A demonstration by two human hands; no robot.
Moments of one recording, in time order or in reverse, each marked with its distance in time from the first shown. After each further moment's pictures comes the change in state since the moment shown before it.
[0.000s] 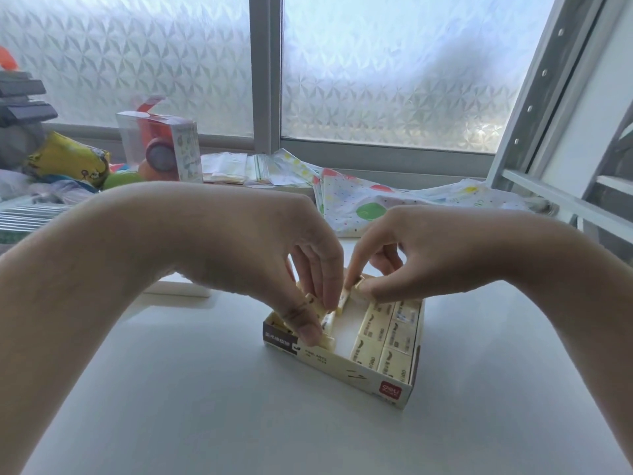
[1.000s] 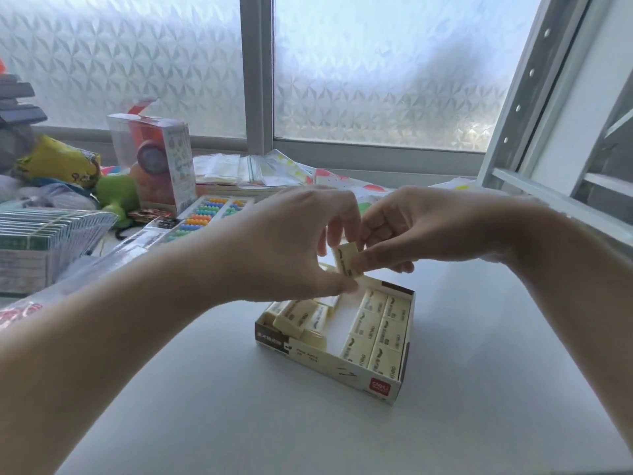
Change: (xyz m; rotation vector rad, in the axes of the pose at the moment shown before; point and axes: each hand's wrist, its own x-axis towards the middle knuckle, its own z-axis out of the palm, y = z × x) left_hand 0.038 -0.018 0.033 0.140 0.483 0.090; right_hand 0.005 0.024 -0.009 0.441 -0.024 -0.048
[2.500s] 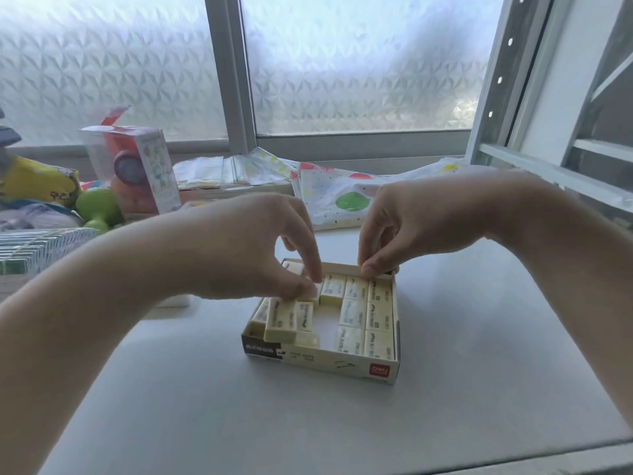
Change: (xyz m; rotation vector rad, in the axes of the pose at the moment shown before) left_hand -0.004 -0.001 -0.017 0.037 -0.270 -0.109; right_hand -0.004 0.006 -0.004 -0.379 -0.019 0.126
